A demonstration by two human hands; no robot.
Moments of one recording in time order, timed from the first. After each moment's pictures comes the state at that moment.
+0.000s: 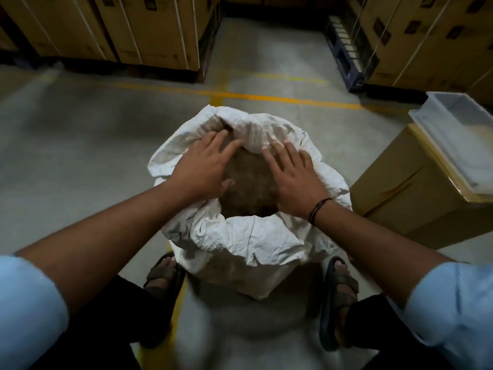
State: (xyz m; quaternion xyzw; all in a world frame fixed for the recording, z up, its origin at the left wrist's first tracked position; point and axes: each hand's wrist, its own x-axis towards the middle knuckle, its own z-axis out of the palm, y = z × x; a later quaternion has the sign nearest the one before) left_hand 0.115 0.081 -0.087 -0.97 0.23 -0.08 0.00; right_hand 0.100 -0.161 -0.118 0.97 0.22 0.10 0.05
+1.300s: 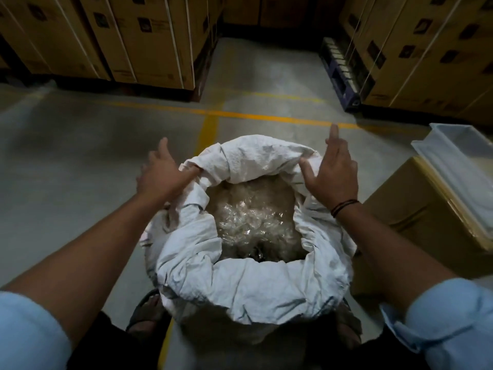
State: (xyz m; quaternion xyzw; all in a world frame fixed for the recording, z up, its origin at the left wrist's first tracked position) left_hand 0.211 0.120 -0.104 -0.95 -0.14 -0.02 -0.28; right_hand 0.204 -0.230 -0.106 0.95 0.00 0.27 -0.14
